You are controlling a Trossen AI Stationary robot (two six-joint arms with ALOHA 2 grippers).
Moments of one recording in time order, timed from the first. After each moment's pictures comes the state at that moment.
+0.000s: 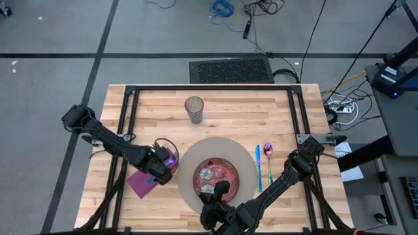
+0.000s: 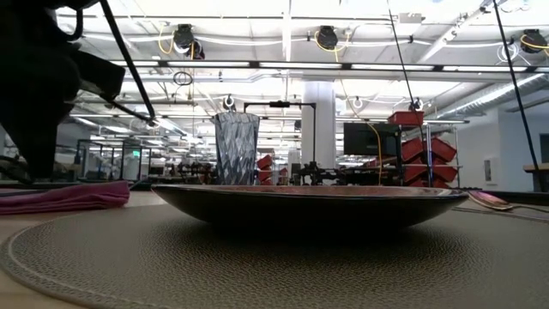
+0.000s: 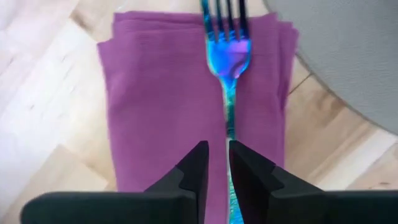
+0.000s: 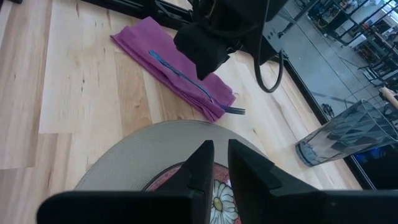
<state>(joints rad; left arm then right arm) -0.49 1.39 0.77 -0.86 -0.16 -1.20 0.69 2.34 2.13 -0.87 1.04 0.46</state>
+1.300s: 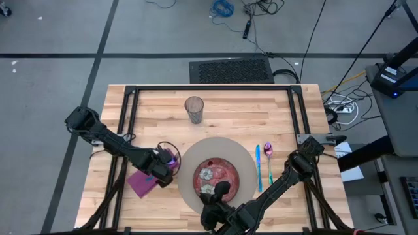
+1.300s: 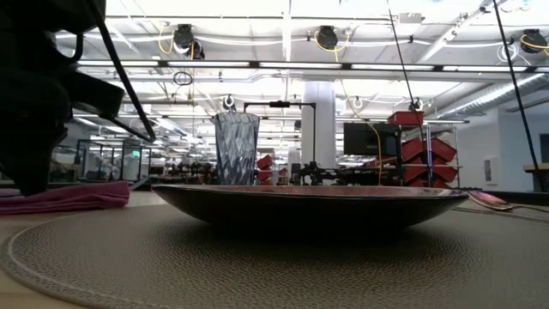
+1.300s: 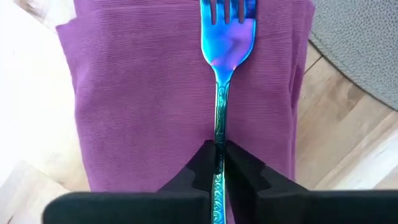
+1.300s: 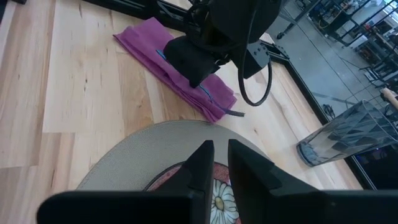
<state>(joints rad) -0.49 1.45 0.71 -0.74 -0.13 -1.14 0.70 2.34 2.13 -0.87 1.04 0.46</state>
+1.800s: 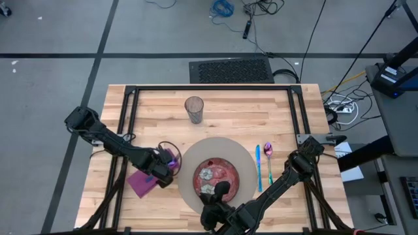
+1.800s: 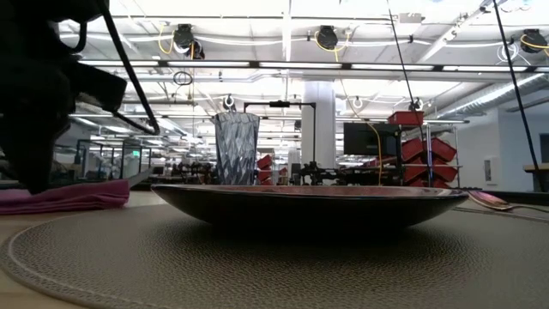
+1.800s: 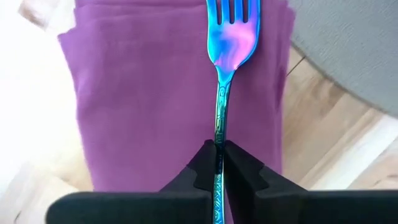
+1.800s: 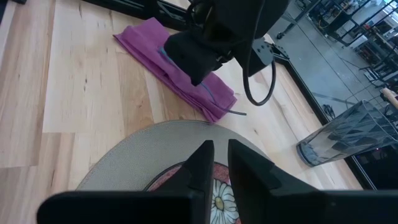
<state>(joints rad) -0.49 1.45 0.75 -0.78 -0.12 -1.12 0.70 2.34 2.13 -0.87 1.04 0.46</state>
